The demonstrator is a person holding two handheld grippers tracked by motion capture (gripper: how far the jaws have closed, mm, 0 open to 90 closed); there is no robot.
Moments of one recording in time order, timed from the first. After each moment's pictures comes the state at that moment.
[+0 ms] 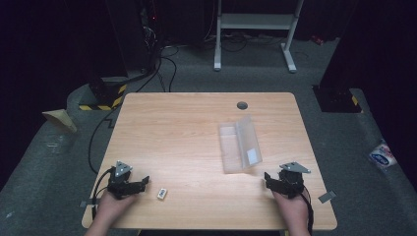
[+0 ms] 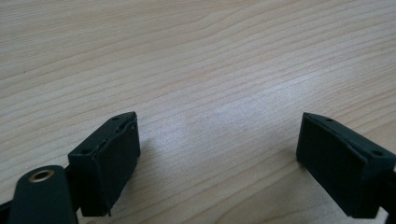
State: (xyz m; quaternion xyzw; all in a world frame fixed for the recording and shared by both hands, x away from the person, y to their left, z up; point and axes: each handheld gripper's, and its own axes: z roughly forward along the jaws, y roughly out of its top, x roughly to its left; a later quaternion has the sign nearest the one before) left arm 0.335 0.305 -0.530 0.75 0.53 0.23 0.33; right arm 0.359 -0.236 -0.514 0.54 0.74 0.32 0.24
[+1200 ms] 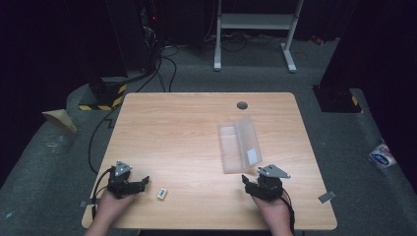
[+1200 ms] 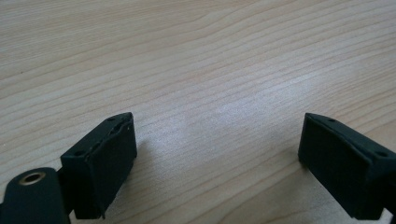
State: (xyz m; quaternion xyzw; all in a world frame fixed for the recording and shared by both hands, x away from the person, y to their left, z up) left arm 0.336 0.307 -0.530 0.75 0.52 0.23 0.33; right arm 0.337 -0.171 -0.494 0.47 0.76 0.39 0.22
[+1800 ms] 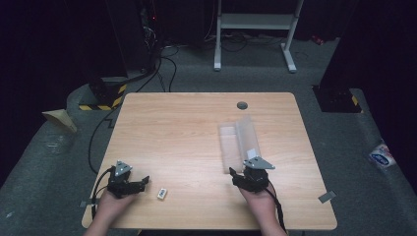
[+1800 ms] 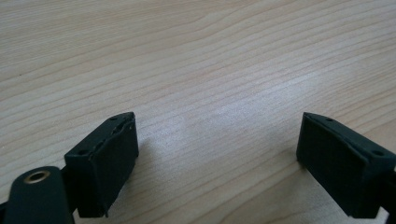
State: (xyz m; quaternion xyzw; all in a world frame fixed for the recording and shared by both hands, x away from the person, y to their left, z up) left arm 0.335 0.306 -0.530 0.76 0.52 0.23 0.33; right arm 0.359 -0.131 -0.492 0.45 0.77 0.40 0.21
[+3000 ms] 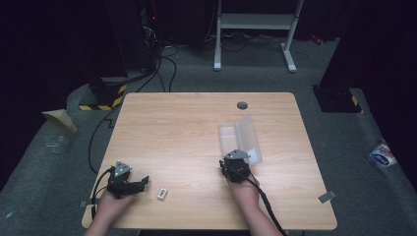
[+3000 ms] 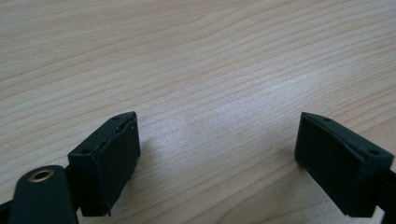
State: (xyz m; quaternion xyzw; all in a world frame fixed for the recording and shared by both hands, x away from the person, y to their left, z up) left arm 0.335 0.308 -0.530 0.75 0.52 0.23 0.33; right arm 0.396 -0.085 -0.513 0.43 0.80 0.36 0.19
